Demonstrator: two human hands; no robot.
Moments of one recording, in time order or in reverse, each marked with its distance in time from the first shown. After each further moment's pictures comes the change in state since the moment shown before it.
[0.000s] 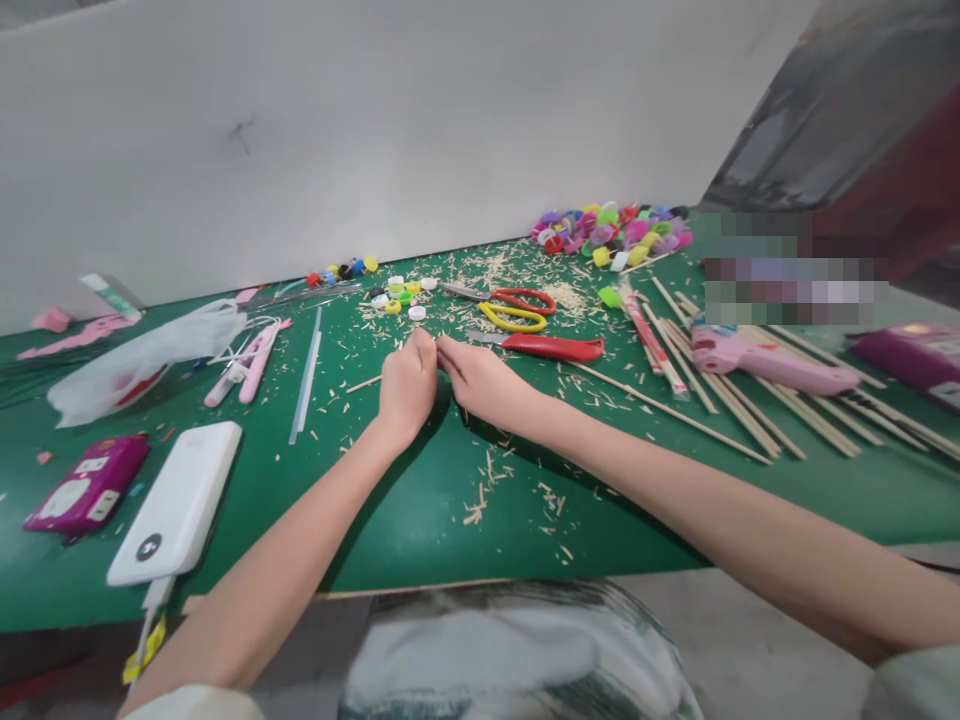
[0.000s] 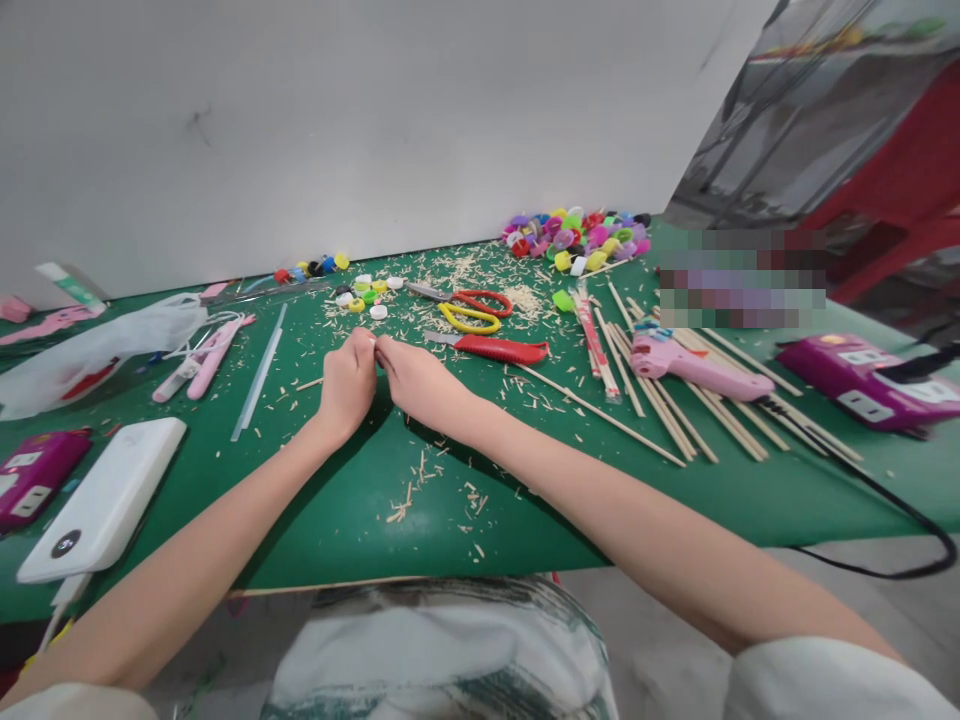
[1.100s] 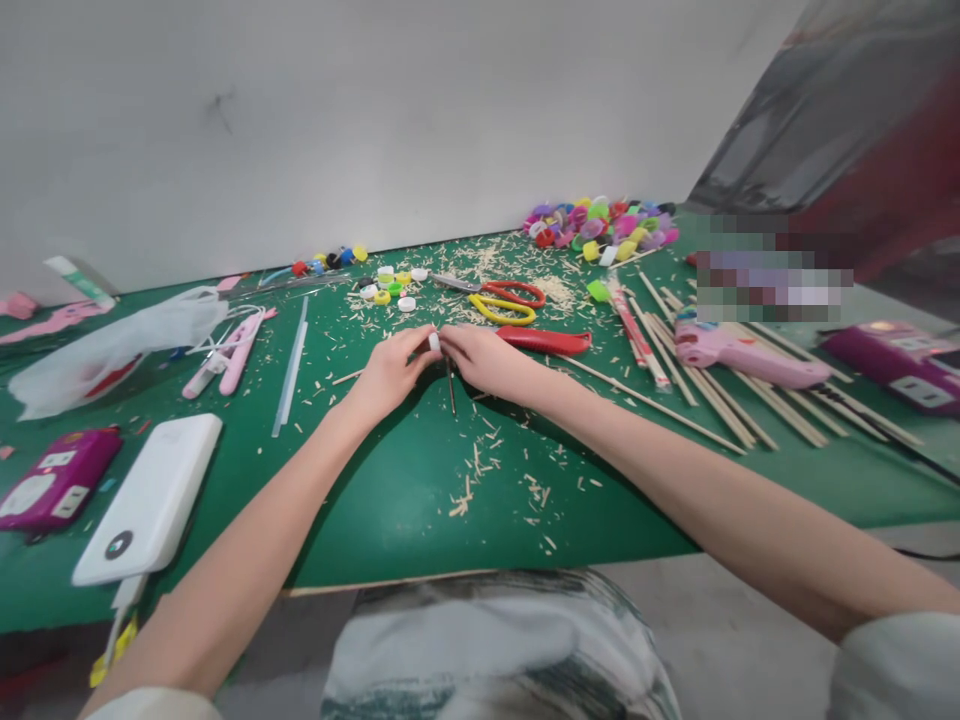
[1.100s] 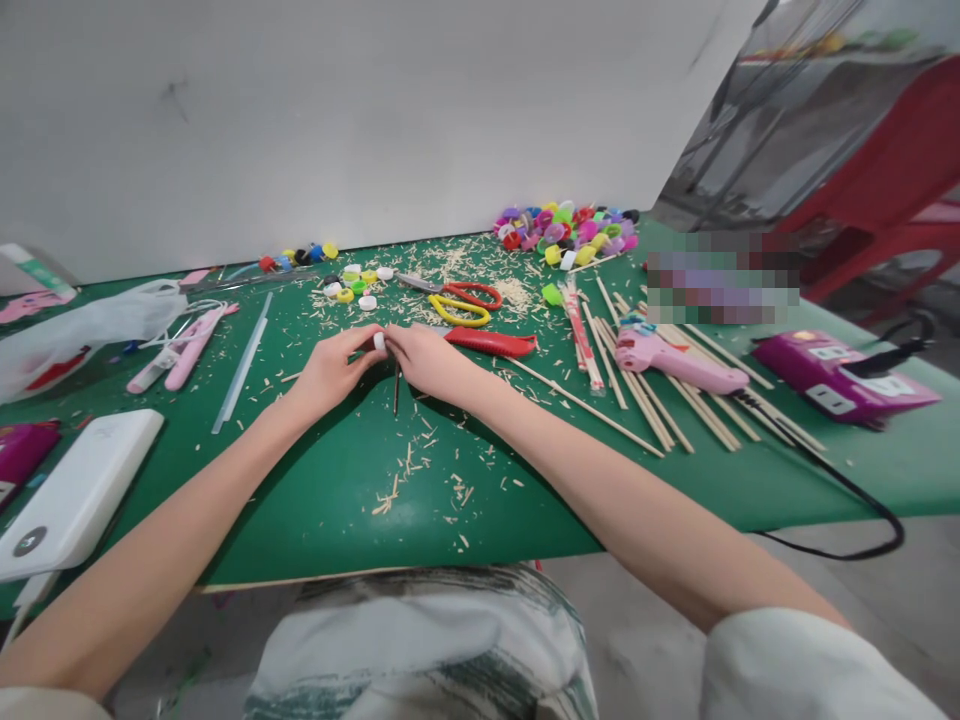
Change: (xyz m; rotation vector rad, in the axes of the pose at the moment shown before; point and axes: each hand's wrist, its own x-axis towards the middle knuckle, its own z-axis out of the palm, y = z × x) left_hand 0.015 -0.024 -0.009 -0.140 -0.314 0.334; right_hand 0.007 0.037 -0.015 -0.183 -0.115 -0.021
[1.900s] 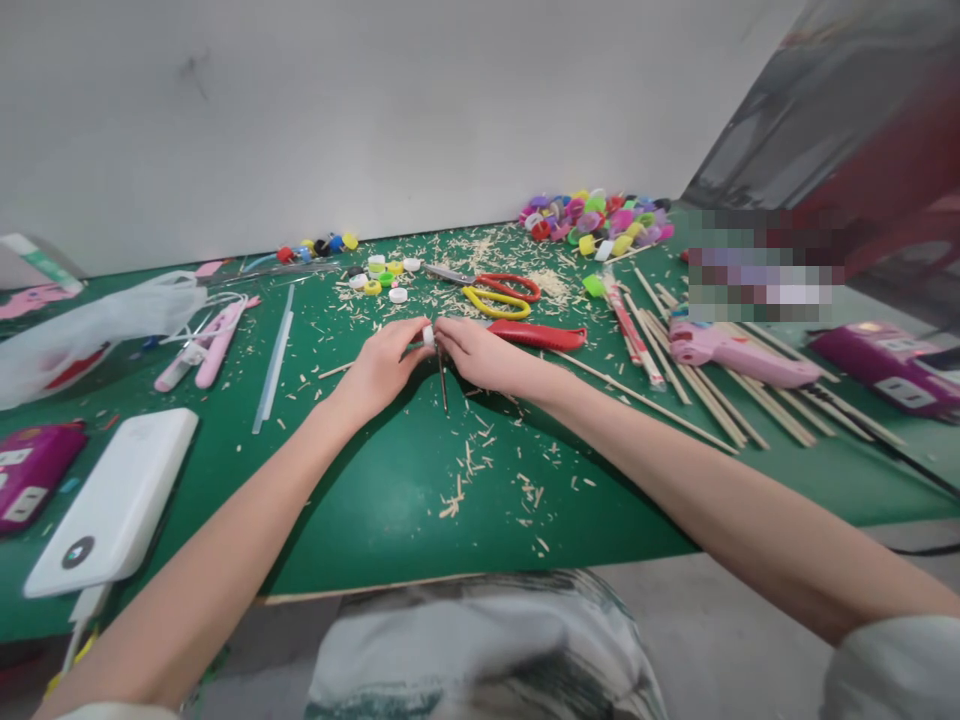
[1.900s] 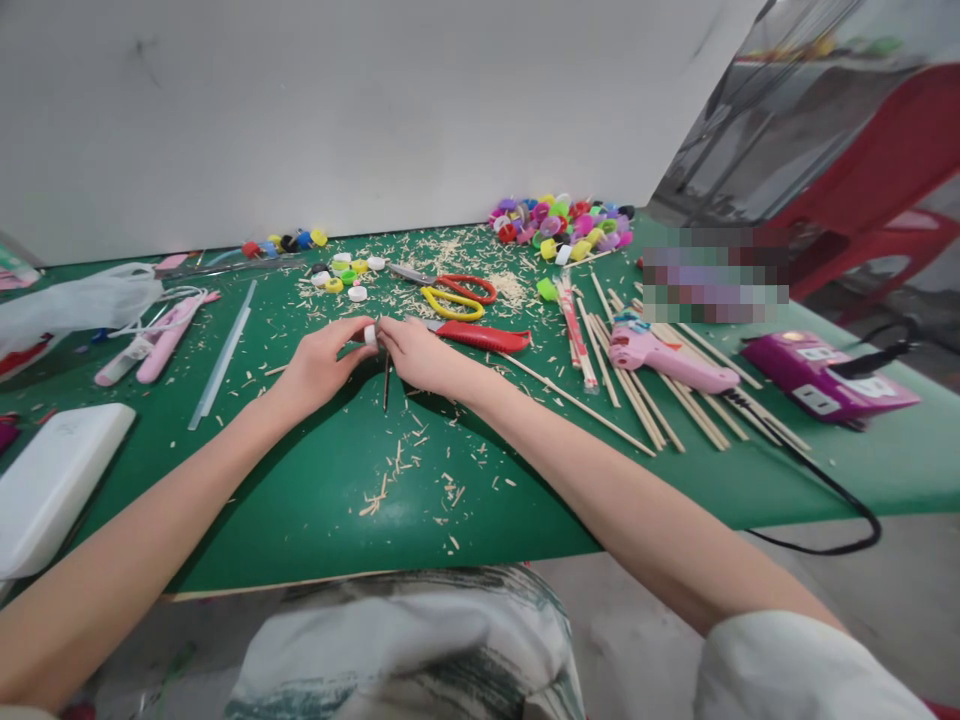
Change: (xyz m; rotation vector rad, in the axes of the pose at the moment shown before) left_hand -0.001 -0.008 0.009 0.225 0.070 0.135; right_hand 0.002 0.012 0.006 0.058 -0.029 -0.006
